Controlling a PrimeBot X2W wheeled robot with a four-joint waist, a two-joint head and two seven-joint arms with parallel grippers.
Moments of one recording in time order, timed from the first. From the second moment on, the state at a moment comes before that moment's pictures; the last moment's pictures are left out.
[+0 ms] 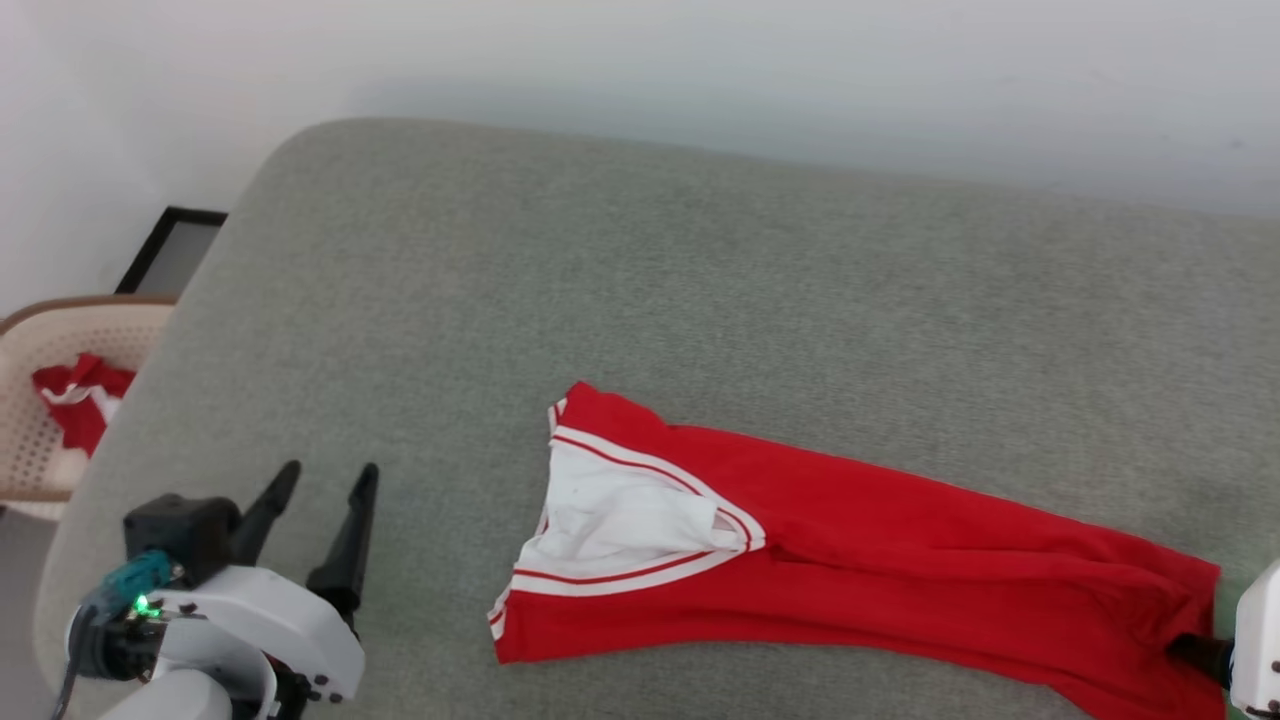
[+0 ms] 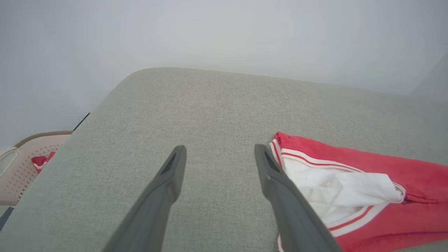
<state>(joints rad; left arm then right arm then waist) -0.33 0.83 -0.76 0.01 -1.06 0.36 -0.26 -0.18 -0.42 -0.10 0.31 0.56 0.13 0.93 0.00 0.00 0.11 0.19</state>
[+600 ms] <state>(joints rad) -0.14 0.68 -0.45 0.06 -0.86 0.25 -0.26 -0.25 -0.44 -0.06 0.42 0.61 0.13 0.87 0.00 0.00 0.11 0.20</state>
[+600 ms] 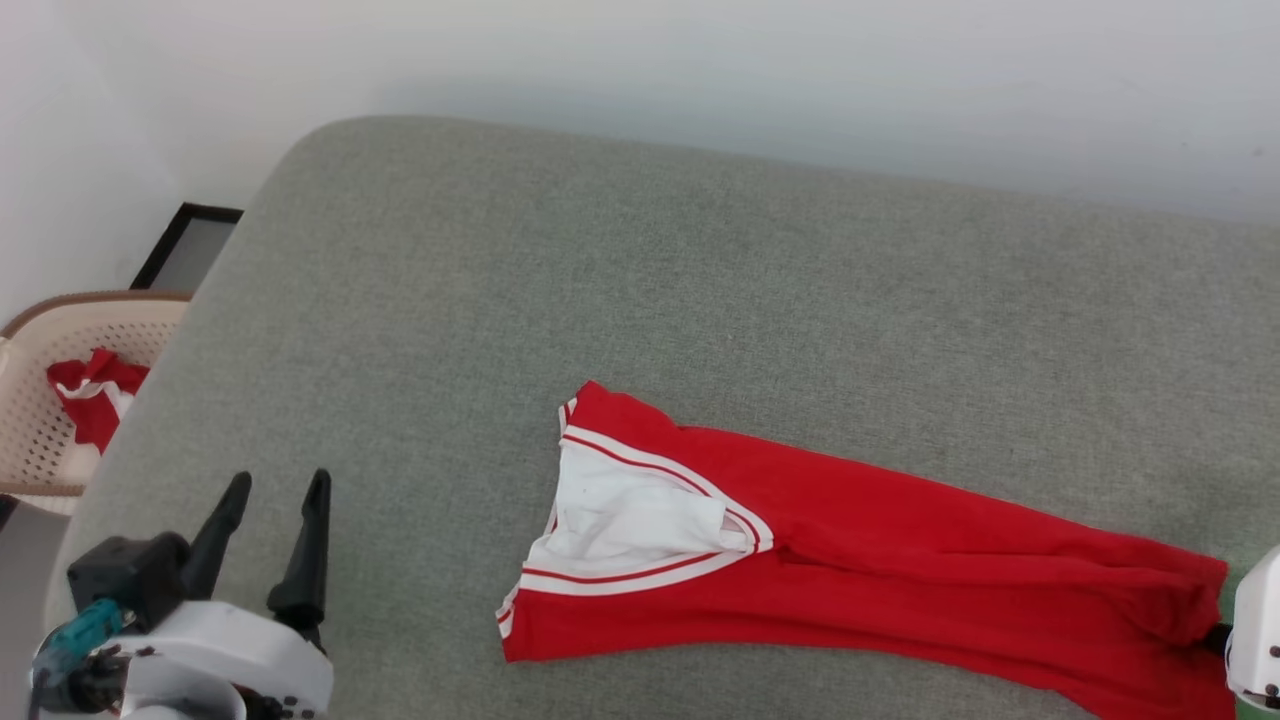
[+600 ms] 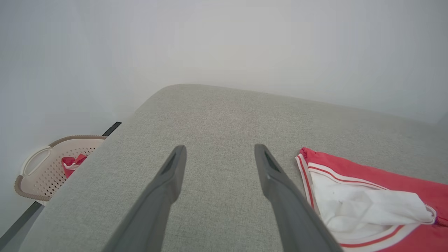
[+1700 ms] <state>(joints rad) -0.01 0.63 -0.31 0.06 -0.79 0.19 -0.26 -0.25 -0.41 -0.05 0.20 0.71 0.13 0.89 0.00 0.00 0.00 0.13</state>
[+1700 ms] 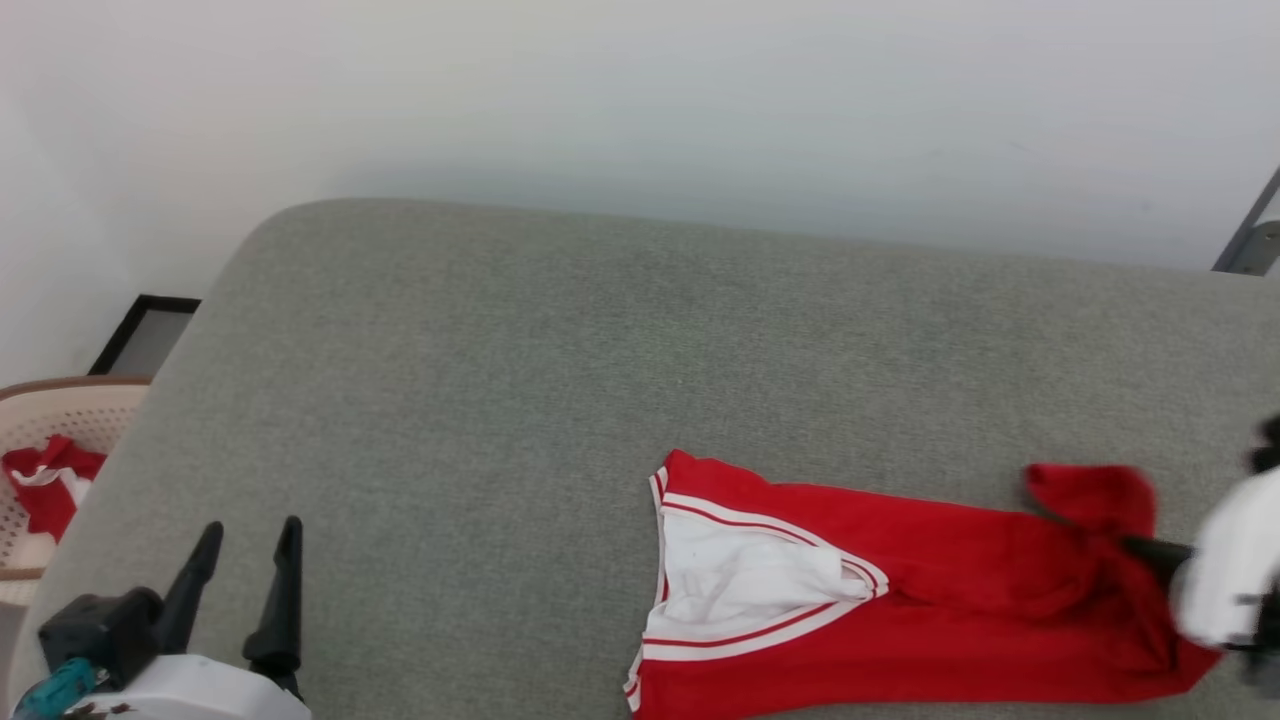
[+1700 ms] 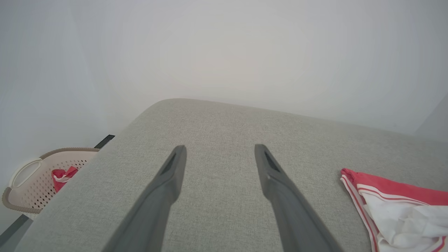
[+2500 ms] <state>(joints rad) -0.14 0.56 -0.39 0.12 -0.76 0.13 -0.25 -0.45 -0.15 0.41 0.42 0.71 0.13 0.69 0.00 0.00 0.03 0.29</state>
